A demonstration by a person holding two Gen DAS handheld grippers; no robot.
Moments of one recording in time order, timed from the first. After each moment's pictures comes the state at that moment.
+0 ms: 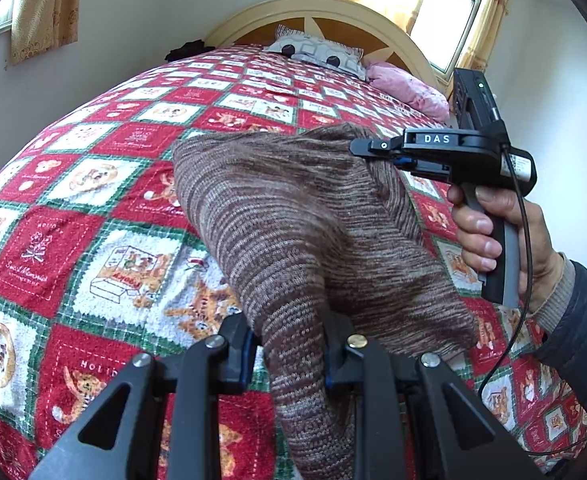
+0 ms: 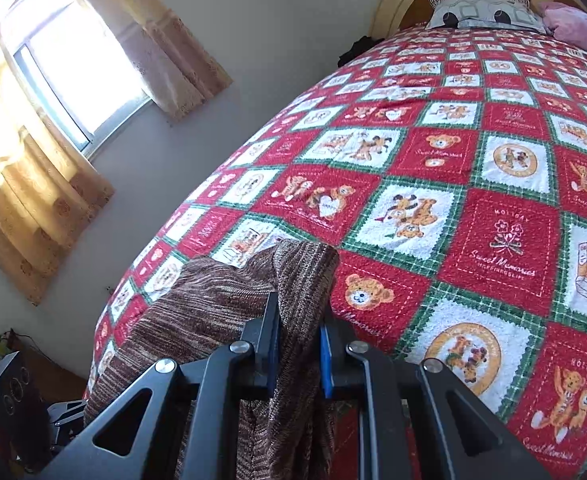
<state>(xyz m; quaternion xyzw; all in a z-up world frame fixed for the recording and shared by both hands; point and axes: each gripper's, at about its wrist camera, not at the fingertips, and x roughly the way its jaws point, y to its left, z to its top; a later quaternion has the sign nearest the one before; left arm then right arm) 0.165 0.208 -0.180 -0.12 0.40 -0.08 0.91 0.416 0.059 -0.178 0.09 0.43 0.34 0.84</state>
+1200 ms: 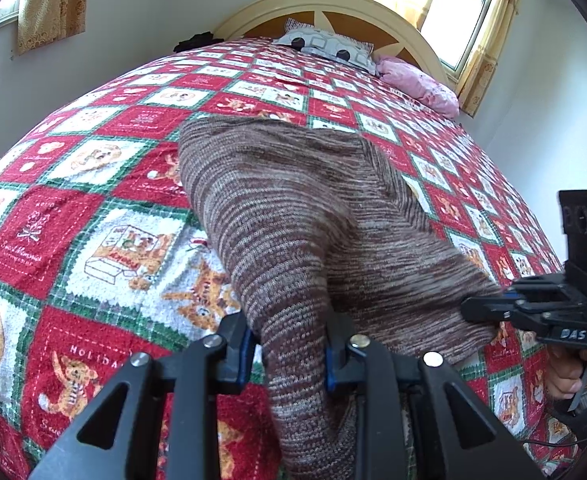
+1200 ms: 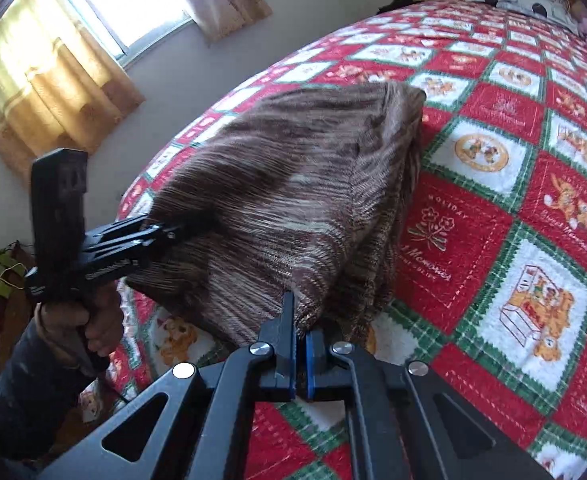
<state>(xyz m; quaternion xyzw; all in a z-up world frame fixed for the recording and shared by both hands) 0.162 0.209 -0.193 -0.13 0.41 -0.06 0.90 0.253 0.031 -0.191 -0.02 0.48 0.38 0.80</state>
